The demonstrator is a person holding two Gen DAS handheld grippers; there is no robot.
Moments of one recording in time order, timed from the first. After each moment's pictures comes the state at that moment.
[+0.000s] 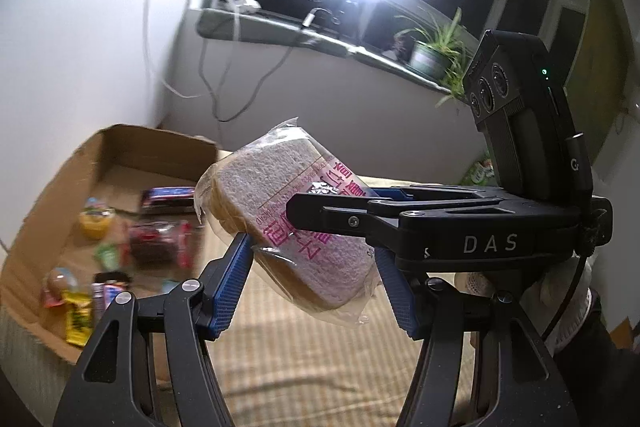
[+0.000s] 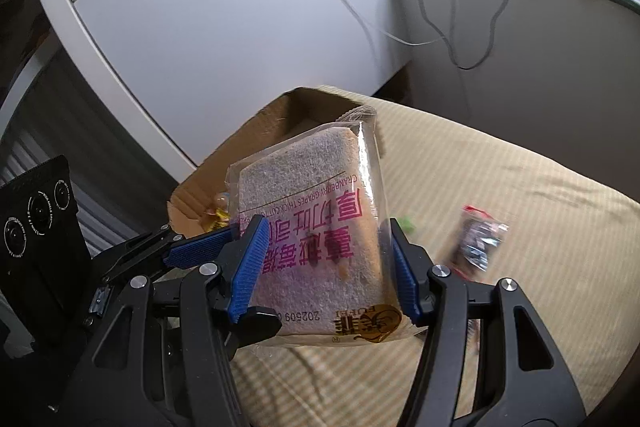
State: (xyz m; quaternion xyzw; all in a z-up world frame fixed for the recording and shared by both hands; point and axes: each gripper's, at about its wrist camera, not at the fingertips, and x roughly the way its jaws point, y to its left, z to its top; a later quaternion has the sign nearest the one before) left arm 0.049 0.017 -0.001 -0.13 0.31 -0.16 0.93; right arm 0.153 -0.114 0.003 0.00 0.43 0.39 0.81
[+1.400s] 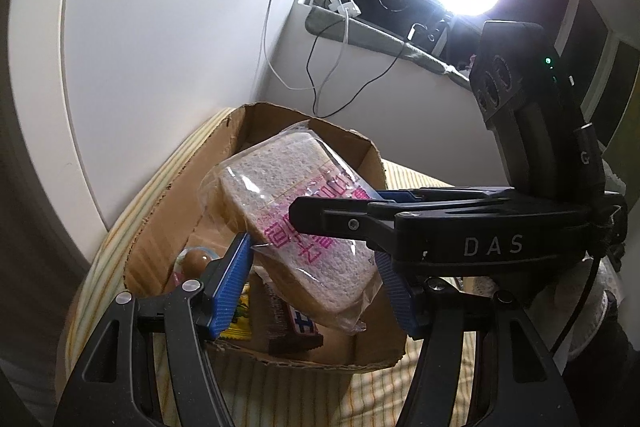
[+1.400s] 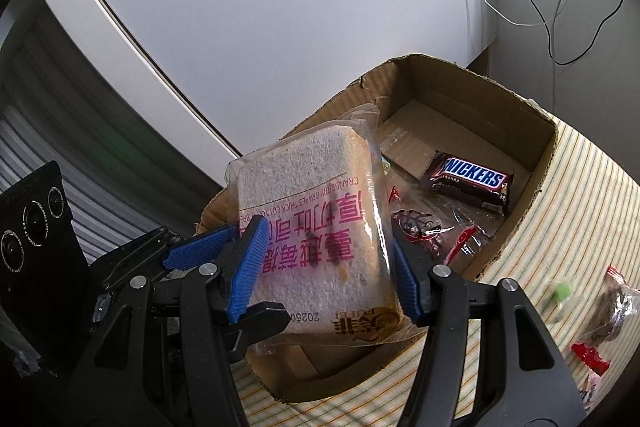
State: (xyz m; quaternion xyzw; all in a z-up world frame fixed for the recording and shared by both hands) left arm 0.043 0.126 -0.030 -0.16 0.33 -0.05 0.93; right arm 0.155 0.033 -0.029 -0.04 0.47 0.45 0.76
